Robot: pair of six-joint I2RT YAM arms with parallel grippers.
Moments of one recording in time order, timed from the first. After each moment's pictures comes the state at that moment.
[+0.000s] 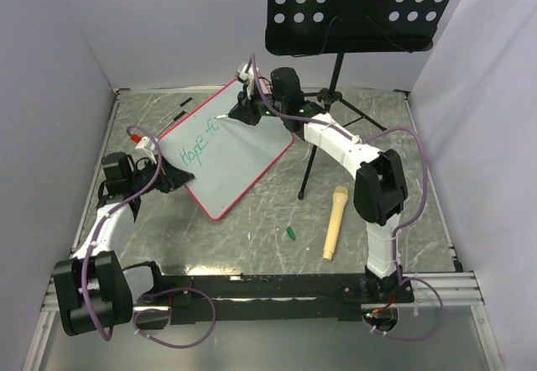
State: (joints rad) left arm 0.21 1.11 0.54 0.06 0.96 -0.27; right arm 0.58 2.00 1.78 -0.07 -0.62 -0.16
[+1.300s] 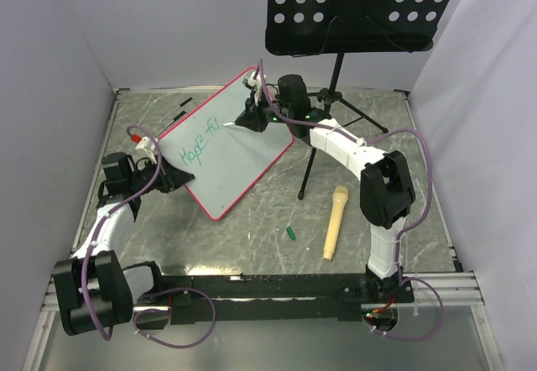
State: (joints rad) left arm 0.21 1.11 0.54 0.06 0.96 -0.27; right arm 0.55 1.94 1.64 -0.01 -0.66 -0.14
